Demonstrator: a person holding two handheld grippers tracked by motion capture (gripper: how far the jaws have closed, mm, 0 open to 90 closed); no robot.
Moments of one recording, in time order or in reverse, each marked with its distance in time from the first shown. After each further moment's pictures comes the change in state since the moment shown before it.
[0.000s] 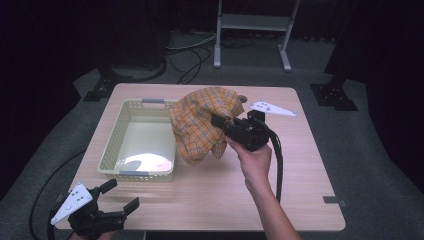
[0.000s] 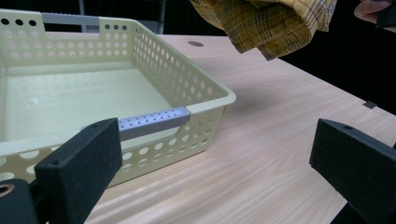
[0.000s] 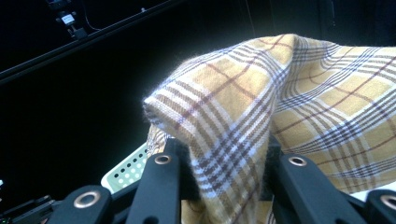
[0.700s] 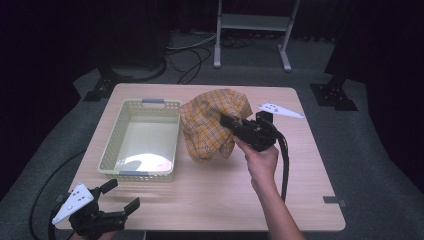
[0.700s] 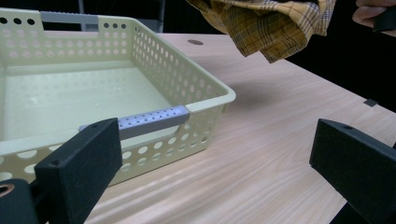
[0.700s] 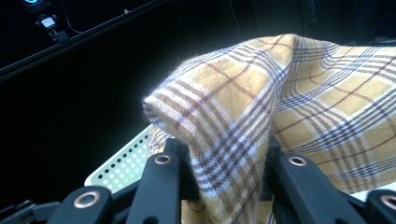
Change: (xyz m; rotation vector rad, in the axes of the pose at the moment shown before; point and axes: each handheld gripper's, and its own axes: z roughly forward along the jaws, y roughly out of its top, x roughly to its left) left arm -0.001 0.000 0.001 0.006 -0.001 0.000; right arm -0.019 -0.005 -0.009 -0.003 -0.050 0.034
